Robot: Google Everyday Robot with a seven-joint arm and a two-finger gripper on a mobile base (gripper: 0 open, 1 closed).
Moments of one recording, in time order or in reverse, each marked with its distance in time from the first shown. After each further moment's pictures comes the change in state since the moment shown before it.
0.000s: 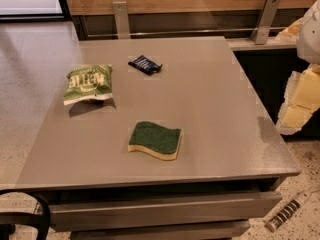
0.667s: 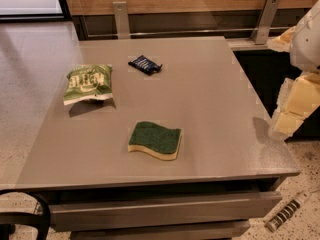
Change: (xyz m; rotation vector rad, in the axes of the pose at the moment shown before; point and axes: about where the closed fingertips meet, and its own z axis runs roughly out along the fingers) arm -0.006 0.007 0.011 -0.024 -0.044 -0.003
